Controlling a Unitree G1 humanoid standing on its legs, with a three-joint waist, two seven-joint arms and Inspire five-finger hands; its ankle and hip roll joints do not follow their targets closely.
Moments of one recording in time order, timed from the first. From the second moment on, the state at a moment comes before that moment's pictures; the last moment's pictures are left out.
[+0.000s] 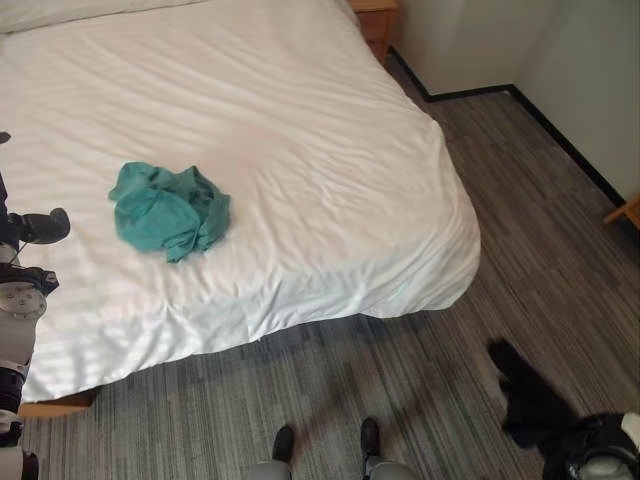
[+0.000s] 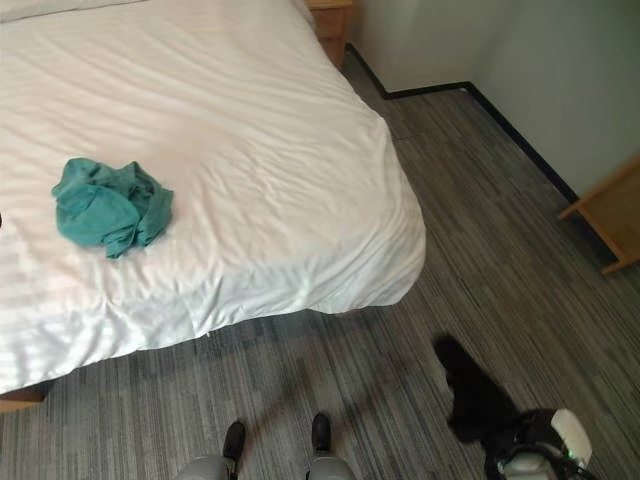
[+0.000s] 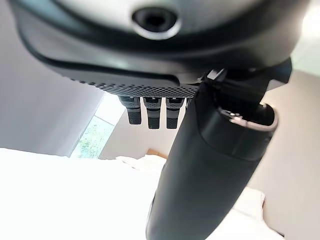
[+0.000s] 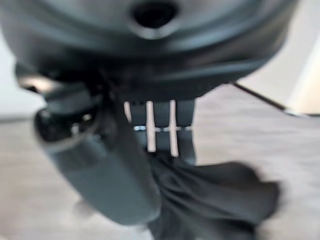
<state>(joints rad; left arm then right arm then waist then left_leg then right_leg) -0.43 1.04 -0.02 0.68 0.10 -0.01 0.43 0.00 -0.59 -0.09 1.11 -0.16 0.09 -0.31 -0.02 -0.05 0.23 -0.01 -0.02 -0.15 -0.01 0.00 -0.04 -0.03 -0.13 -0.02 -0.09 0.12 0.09</state>
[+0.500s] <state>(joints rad) -0.49 0.95 -0.16 0.93 0.11 -0.02 0.40 -0.04 -0.50 0.12 1.09 -0.19 0.07 -0.24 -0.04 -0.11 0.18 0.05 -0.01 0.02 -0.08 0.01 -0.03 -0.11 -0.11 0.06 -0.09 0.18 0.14</state>
